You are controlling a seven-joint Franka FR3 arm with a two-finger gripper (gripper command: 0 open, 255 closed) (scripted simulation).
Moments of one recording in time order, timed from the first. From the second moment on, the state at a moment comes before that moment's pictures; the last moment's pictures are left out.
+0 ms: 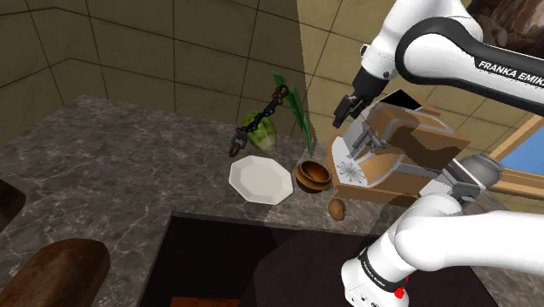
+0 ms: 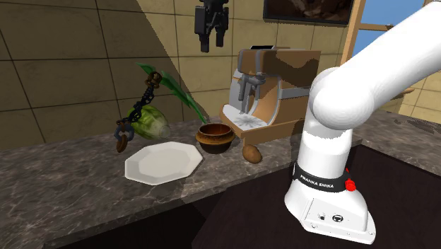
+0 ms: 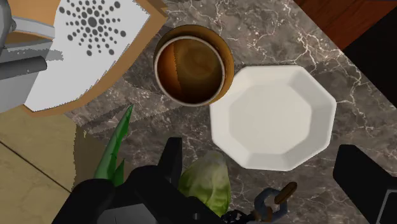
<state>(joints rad) 0.00 -0.83 0.04 -2.43 -0.12 1.72 0.01</state>
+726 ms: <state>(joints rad) -0.07 -0.78 0.02 -2.66 -0.15 1.88 0.12</state>
